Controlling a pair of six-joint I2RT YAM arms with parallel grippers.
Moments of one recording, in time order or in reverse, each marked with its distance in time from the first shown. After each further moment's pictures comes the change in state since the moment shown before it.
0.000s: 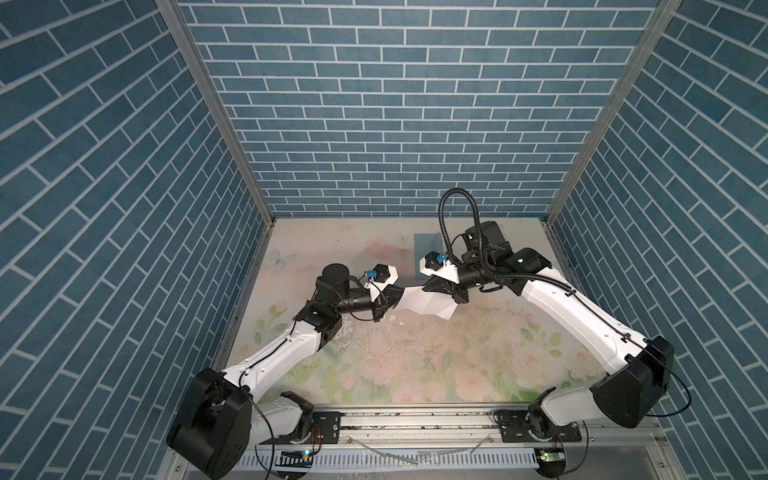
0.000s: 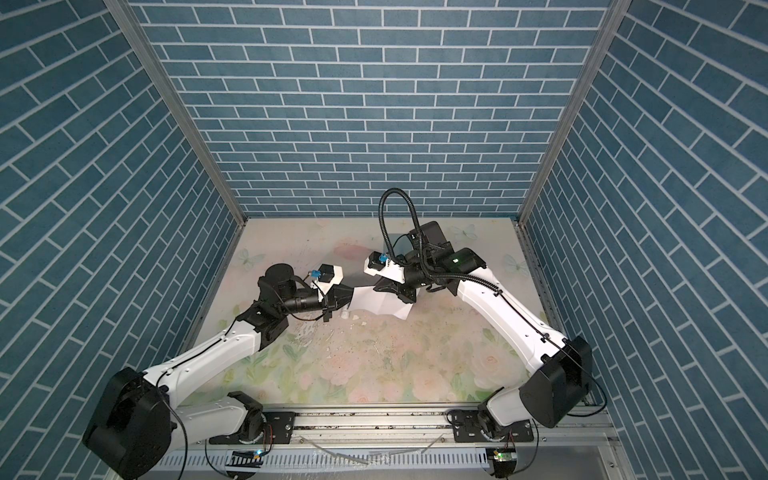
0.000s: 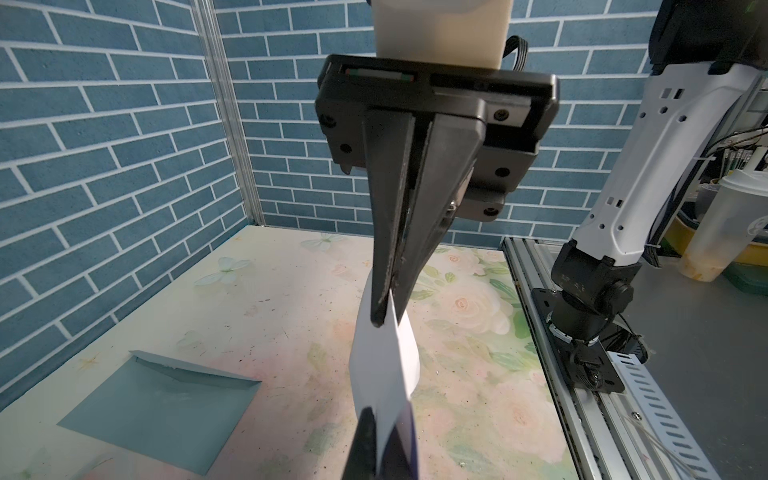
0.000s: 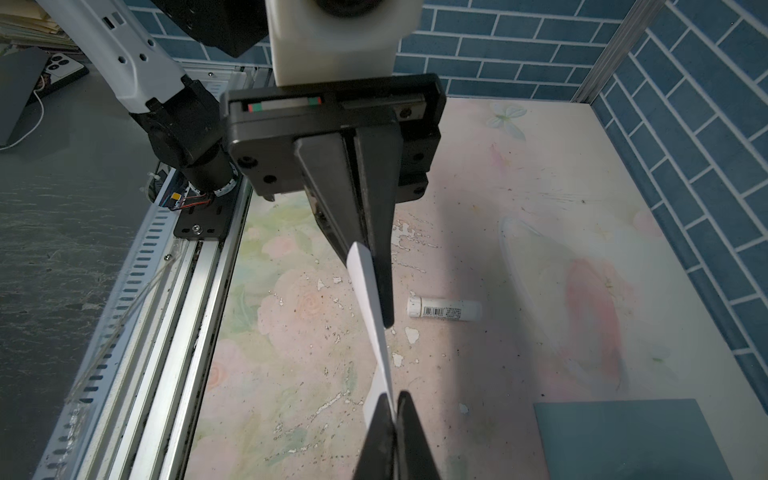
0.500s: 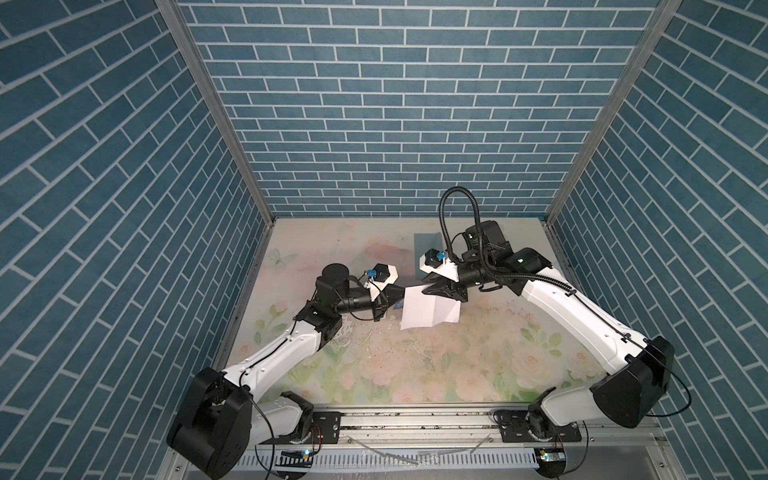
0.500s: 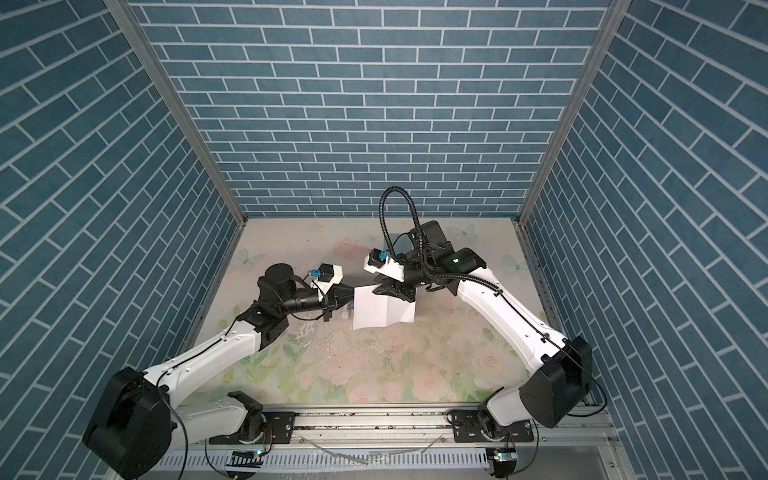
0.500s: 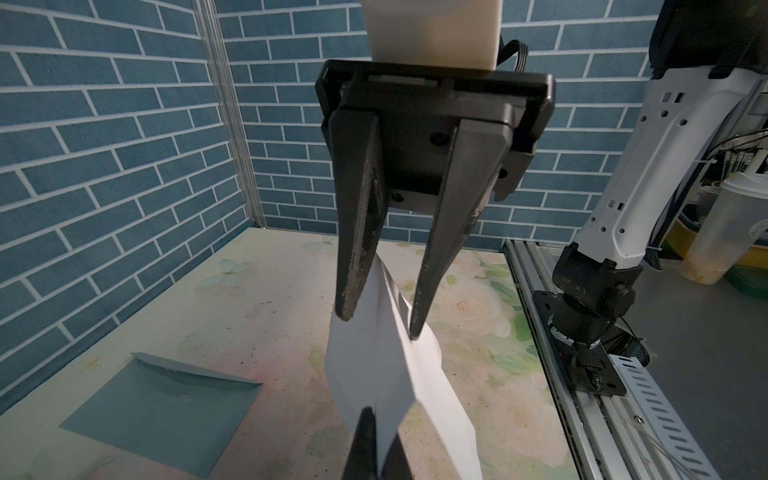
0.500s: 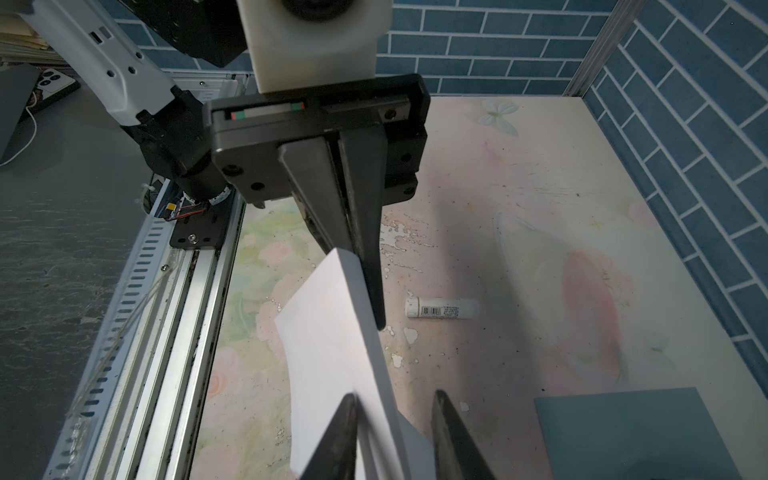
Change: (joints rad) left arm 0.000 0.007 0.000 0.020 0.000 -0.011; right arm 0.000 0.000 0.002 0.010 0.003 0.046
